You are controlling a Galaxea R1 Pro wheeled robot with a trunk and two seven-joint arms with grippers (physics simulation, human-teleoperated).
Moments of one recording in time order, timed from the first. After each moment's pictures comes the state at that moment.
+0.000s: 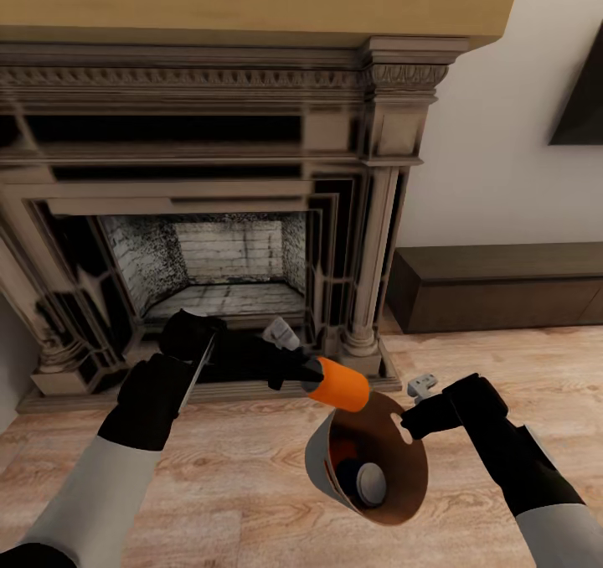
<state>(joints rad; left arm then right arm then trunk) -0.78 -0.01 -0.26 -1.42 -0.24 1.05 -1.43 -0.55 -0.20 0.09 -1.26 0.56 1.04 0.96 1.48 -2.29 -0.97</state>
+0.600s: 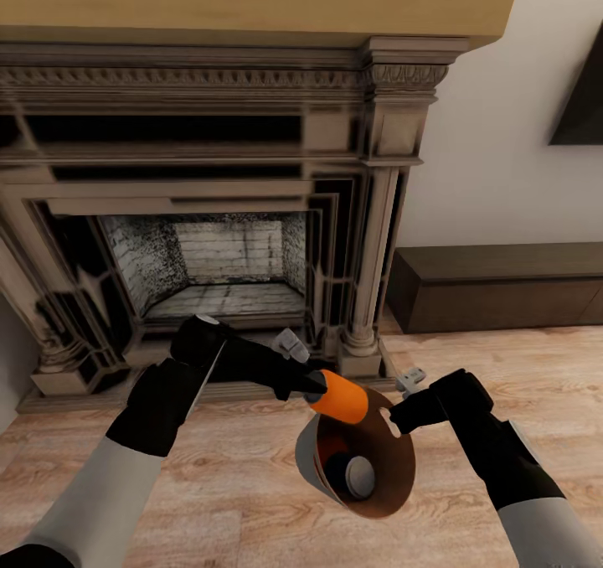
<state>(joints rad) -0.78 -0.01 -0.32 -1.38 -0.25 1.05 -1.37 -0.57 -0.14 0.09 -1.27 0.61 1.04 0.96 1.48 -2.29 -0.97</state>
